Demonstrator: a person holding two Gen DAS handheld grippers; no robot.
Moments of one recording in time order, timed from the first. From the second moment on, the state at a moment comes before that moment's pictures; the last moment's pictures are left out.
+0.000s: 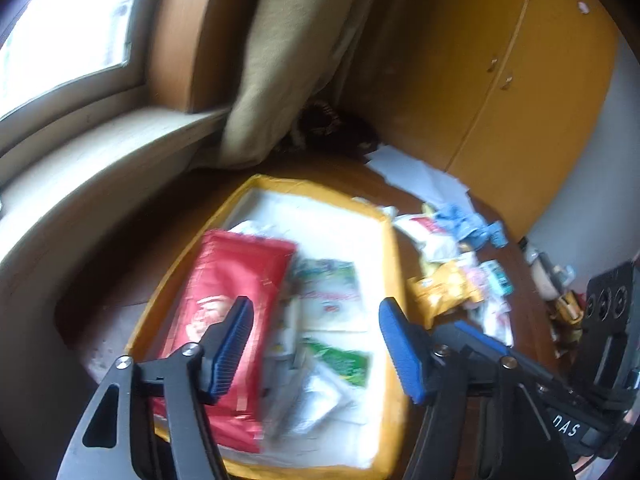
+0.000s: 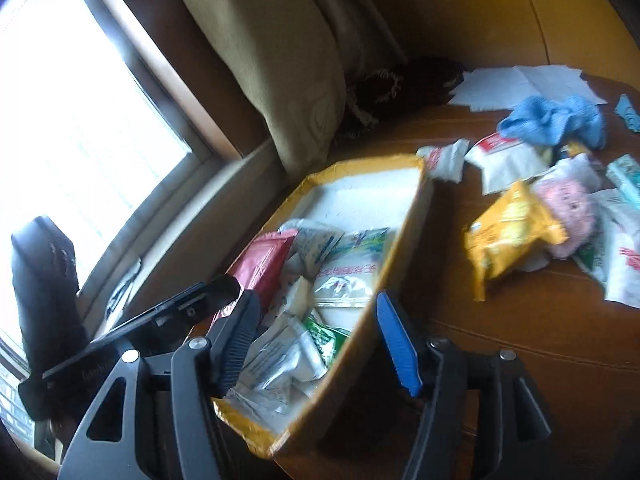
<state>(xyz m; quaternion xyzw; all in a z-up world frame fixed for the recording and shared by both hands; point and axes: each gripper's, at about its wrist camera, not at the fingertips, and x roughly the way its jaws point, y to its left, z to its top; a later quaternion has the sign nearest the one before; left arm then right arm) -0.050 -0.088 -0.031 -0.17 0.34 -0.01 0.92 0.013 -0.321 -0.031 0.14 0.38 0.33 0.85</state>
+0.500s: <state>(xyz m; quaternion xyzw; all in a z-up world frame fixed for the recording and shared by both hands) 0.018 -0.232 -0.032 -0.06 0.38 -0.13 0.91 0.025 -0.470 -0.066 0.26 0.38 0.21 0.86</state>
